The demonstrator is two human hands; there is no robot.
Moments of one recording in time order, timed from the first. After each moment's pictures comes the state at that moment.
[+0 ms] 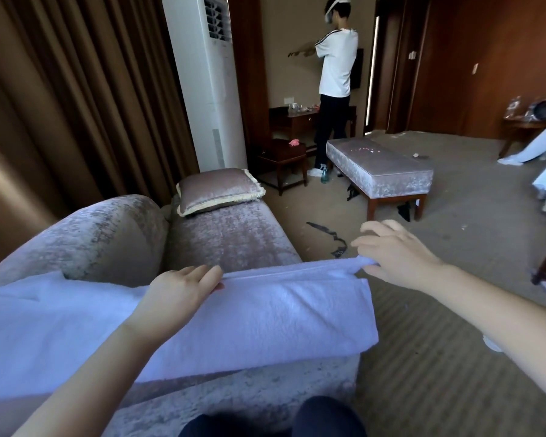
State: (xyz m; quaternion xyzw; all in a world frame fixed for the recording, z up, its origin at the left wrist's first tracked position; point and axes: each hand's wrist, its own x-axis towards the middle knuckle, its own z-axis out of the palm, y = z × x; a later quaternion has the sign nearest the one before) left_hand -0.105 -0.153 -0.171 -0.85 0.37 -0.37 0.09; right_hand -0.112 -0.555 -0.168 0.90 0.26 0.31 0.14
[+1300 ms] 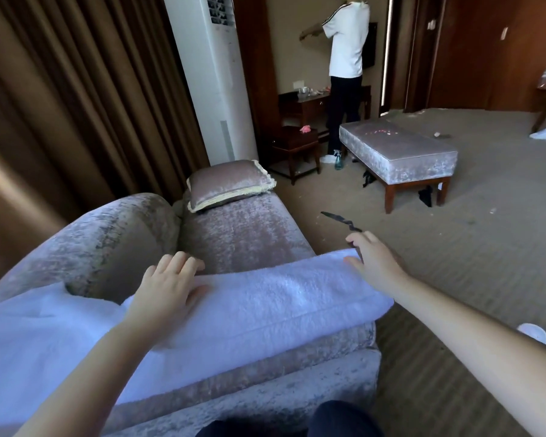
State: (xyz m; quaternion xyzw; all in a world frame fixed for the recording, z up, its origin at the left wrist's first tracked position) left_hand -0.065 -0.130 -0.183 -0.92 0.26 -0.30 0.05; right_hand -0.043 -0.521 -0.226 0.96 0.02 0.13 -0.25
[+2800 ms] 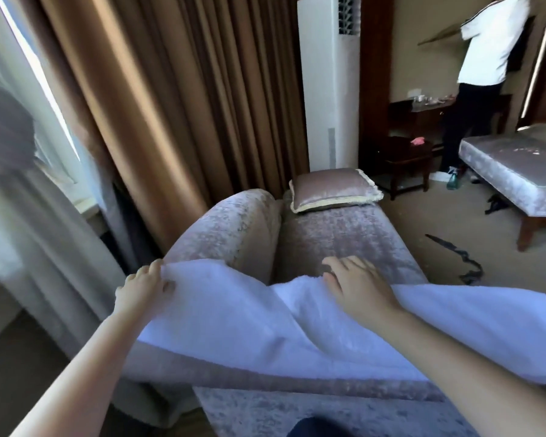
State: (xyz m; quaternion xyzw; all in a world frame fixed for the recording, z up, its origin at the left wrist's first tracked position) left_hand -0.133 0.117 -0.153 -0.96 -0.26 -0.10 -0.03; right_hand -0.062 -0.256 -0.193 0.91 0.27 0.28 -0.17
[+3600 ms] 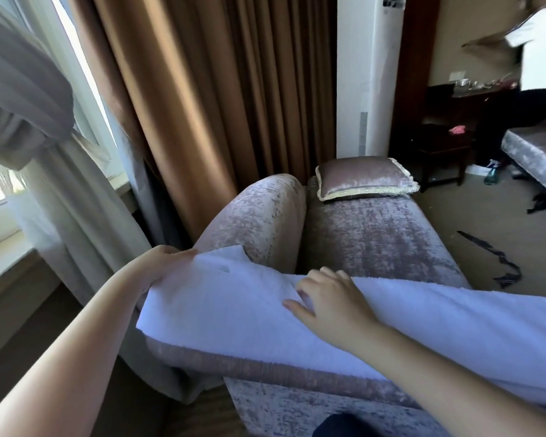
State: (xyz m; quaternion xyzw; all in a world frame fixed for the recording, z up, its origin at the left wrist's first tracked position) left_hand -0.132 0.168 -0.117 -0.87 -0.30 -0.01 -0.40; right_hand -0.101 -0.142 -0.183 0.90 0.37 0.18 -0.16
